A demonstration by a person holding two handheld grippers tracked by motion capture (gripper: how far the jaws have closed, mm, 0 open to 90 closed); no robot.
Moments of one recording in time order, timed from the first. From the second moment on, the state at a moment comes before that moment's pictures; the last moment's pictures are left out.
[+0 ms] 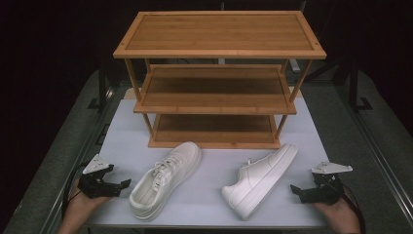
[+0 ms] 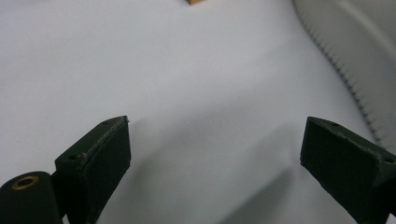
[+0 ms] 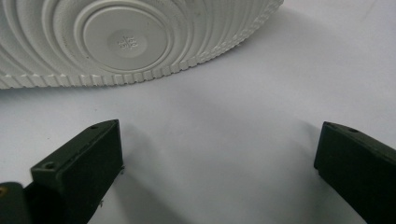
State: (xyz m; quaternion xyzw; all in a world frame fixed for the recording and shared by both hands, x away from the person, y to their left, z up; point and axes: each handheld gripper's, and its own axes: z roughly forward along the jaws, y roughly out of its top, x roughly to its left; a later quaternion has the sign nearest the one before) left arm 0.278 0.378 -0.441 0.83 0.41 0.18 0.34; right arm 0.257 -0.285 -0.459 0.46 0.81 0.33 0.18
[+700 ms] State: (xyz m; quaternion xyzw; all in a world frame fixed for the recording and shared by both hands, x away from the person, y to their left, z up) left arm 0.281 0.374 -0.450 0.83 0.41 0.18 0.33; right arm 0.242 -0.301 -0.426 0.46 0.79 0.38 0.15
